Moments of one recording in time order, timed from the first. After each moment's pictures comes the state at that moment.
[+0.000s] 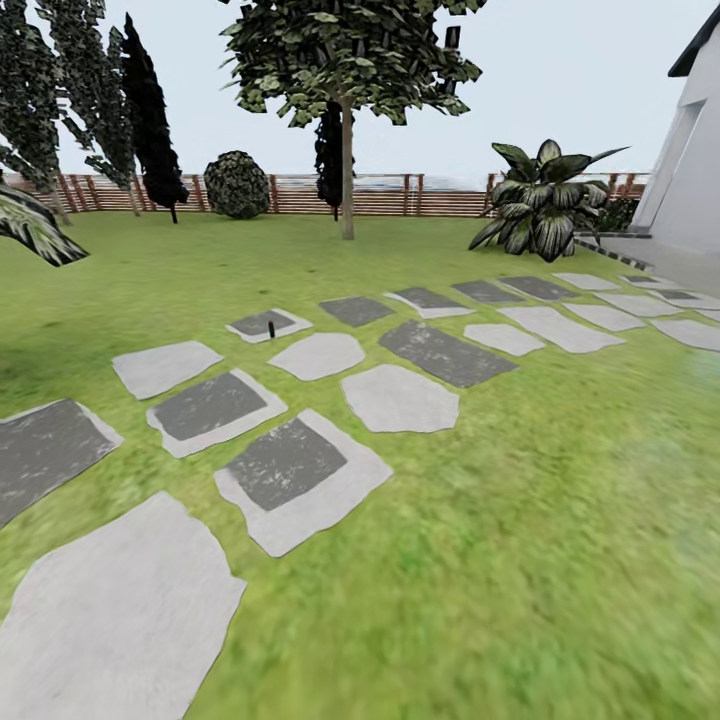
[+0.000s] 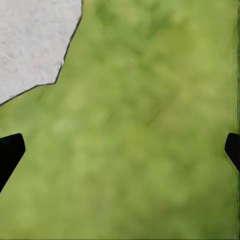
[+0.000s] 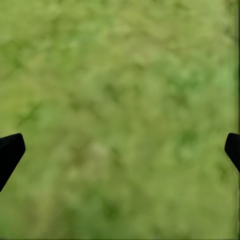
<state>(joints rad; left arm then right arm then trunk) -0.16 0.06 0.00 -0.33 -0.01 -0.24 0.02 -0.02 -0.04 0.00 -0.50 0.00 -0.40 0.00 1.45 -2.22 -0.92</state>
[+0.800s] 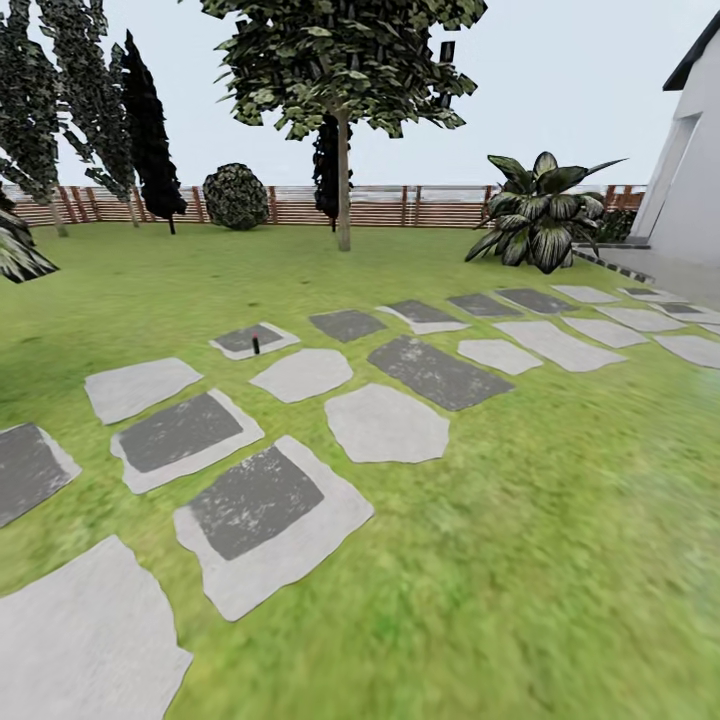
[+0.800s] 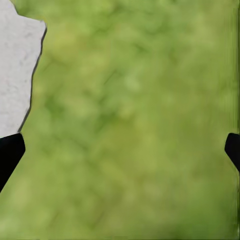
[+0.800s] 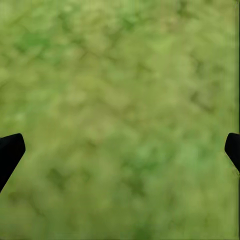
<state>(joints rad) -0.16 0.06 0.00 -0.33 -0.01 -0.24 0.02 -0.02 -0.04 0.00 -0.50 0.00 -0.40 0.00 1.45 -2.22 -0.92</state>
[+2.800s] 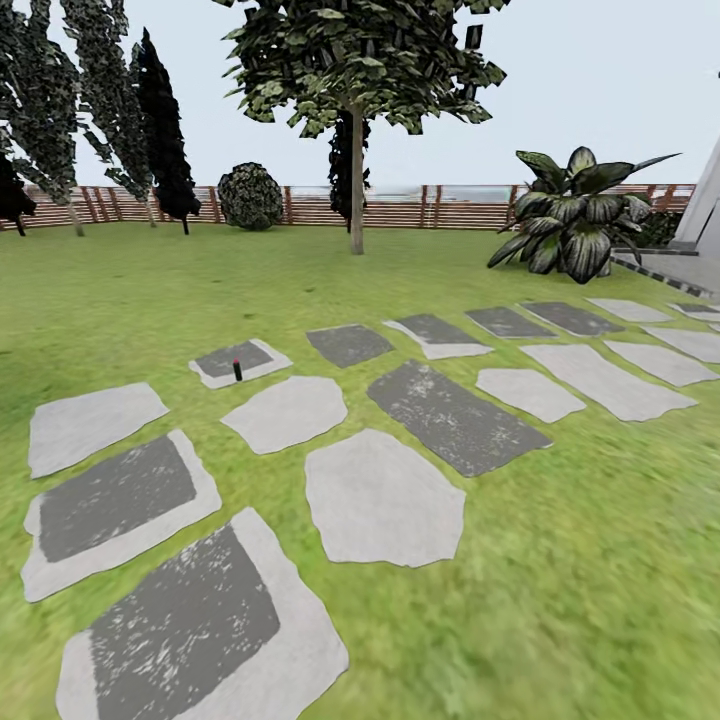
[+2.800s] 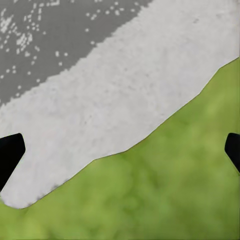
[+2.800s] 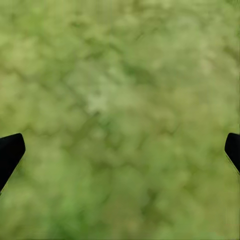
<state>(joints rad) -0.16 0.06 0.00 -0.33 0.00 -0.24 0.02 -0.02 -0.04 0.00 -0.50 0.00 -0.40 0.00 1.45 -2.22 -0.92</state>
